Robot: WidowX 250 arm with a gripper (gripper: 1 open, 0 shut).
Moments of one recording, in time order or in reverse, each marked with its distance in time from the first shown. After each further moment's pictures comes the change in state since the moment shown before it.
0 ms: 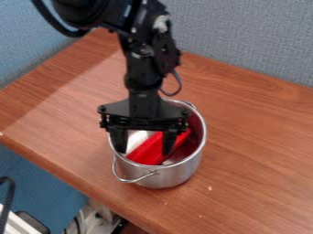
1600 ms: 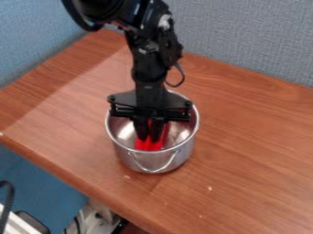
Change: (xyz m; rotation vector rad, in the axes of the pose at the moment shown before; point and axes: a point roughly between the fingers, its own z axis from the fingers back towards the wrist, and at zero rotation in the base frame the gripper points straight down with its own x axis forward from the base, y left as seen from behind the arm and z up) arm 0.028 -0.009 -0.015 -0.015 -0.036 -0.060
